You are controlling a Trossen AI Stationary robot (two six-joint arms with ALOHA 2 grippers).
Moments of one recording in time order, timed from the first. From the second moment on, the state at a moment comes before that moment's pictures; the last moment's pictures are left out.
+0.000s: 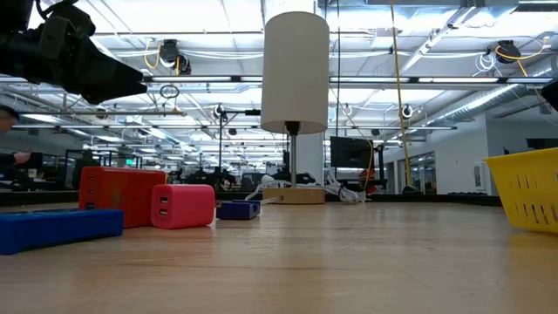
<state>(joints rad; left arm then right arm) -0.16 0.22 0.12 0.03 -0.46 -0.03 0.95 1.28 0.44 0.19 0.36 0.64</state>
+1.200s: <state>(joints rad) -0.16 0.22 0.12 0.03 -0.46 -0.03 0.94 0.91 0.43 0.10 0.37 0.20</state>
